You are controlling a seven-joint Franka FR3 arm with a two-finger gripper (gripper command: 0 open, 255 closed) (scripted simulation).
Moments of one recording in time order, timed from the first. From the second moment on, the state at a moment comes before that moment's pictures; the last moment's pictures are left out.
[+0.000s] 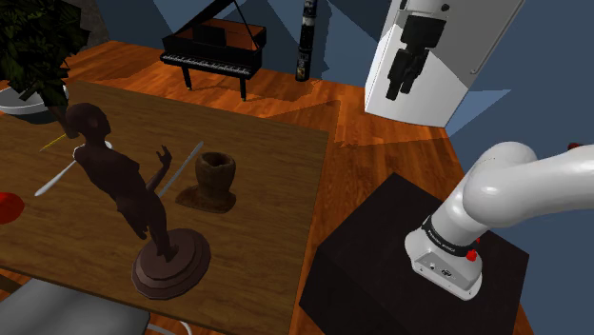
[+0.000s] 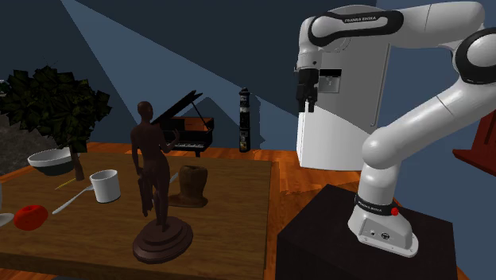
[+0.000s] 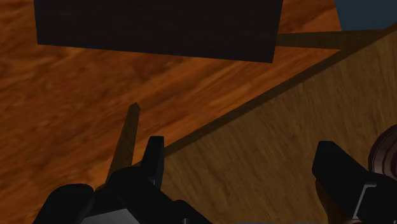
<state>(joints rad) 0.01 -0.80 -0.05 -2.39 0.10 1.50 -0.06</state>
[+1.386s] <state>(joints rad) 0.11 -0.30 0.26 -2.23 0.28 1.90 0.30</state>
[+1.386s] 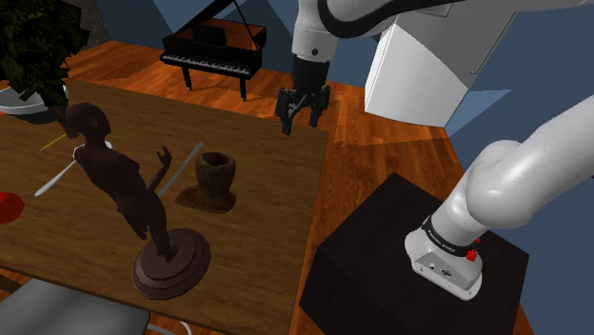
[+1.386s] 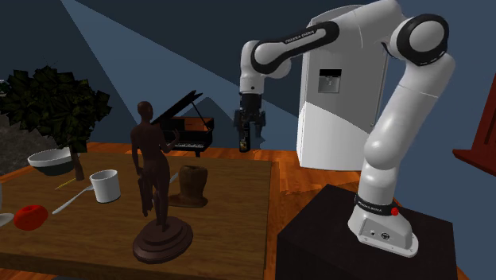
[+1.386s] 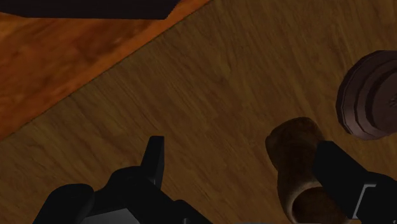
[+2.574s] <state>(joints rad) 0.24 0.39 0.37 -1.64 0.10 2.03 0.67</state>
